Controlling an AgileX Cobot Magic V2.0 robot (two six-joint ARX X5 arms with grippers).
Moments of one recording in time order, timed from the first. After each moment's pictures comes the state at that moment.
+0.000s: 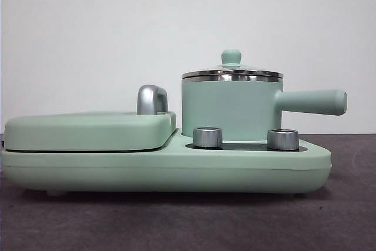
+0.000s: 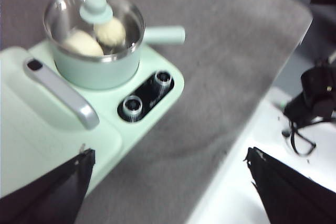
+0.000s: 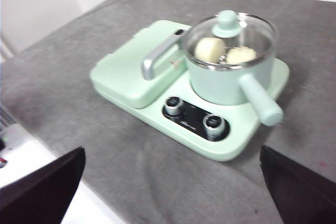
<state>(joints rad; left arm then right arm) -0.76 0.88 1.34 -1.04 0.23 -0.05 0.49 0.24 0.93 -1.05 -0.27 0.14</state>
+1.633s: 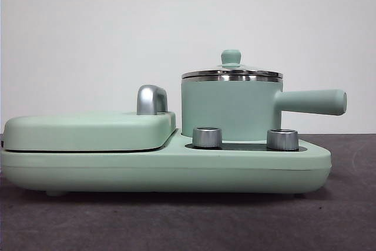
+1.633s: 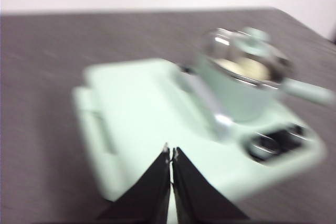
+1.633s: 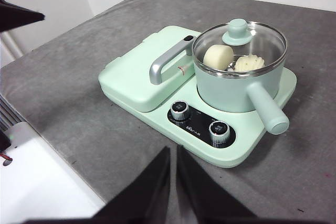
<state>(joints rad) -0.35 0.33 0.66 -0.61 0.11 -0.12 0.49 0.24 0.93 -1.04 -0.29 0.11</state>
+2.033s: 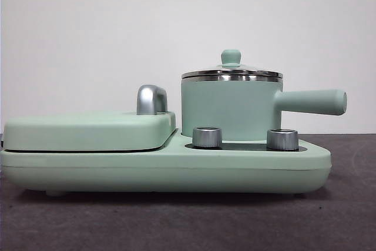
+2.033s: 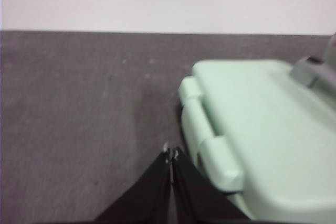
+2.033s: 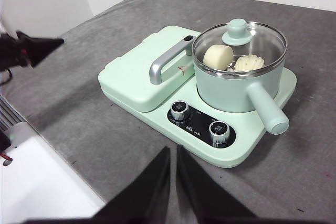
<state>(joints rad) -0.05 0.00 0.19 -0.36 0.11 -0.04 0.49 0.24 0.93 -1.04 -0.29 0.11</state>
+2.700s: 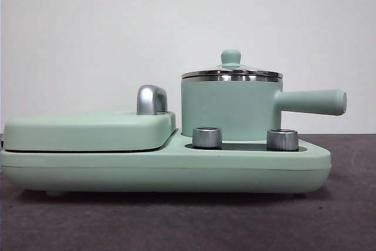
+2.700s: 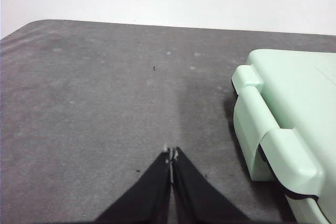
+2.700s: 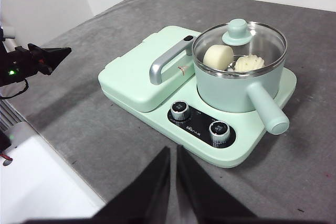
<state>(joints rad) 0.04 0.00 0.03 -0.18 0.05 -0.04 0.49 0.24 0.93 -1.04 -0.29 0.11</state>
